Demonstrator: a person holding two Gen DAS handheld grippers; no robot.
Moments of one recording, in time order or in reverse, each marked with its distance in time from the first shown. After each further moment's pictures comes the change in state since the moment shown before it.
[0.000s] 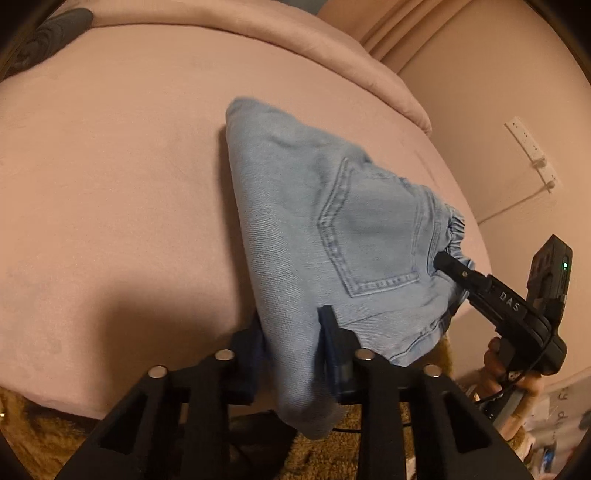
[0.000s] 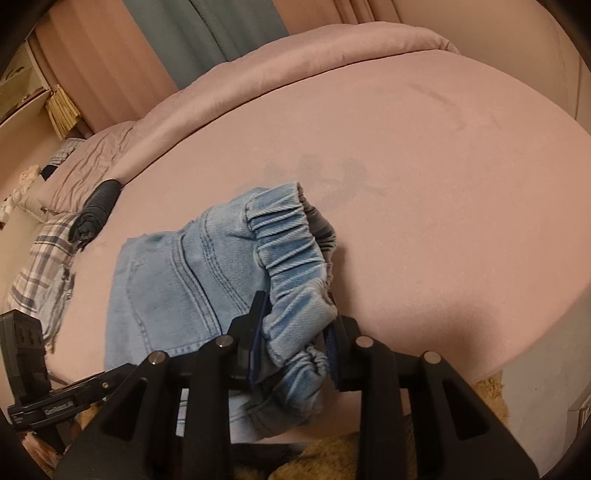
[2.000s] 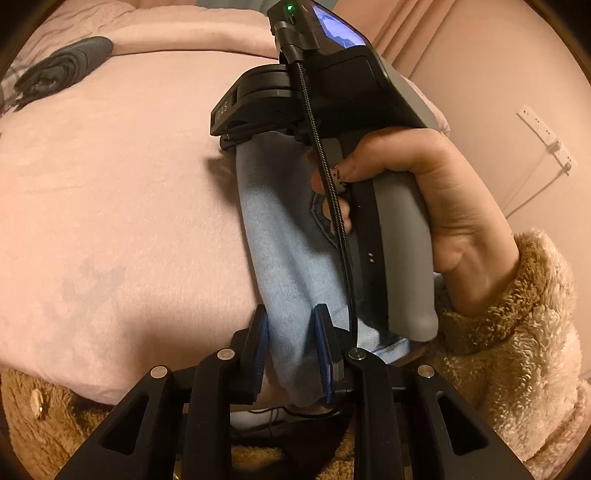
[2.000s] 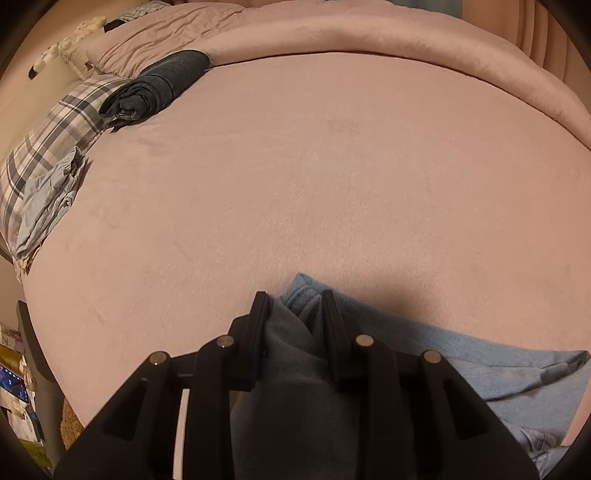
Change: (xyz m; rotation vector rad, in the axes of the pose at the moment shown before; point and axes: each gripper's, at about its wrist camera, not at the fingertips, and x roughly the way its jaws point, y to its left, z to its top) left arm -0.001 -0.011 -0.042 0.070 -0.072 0.135; right arm 0.169 0.219 0.021 -0.473 0.240 0.065
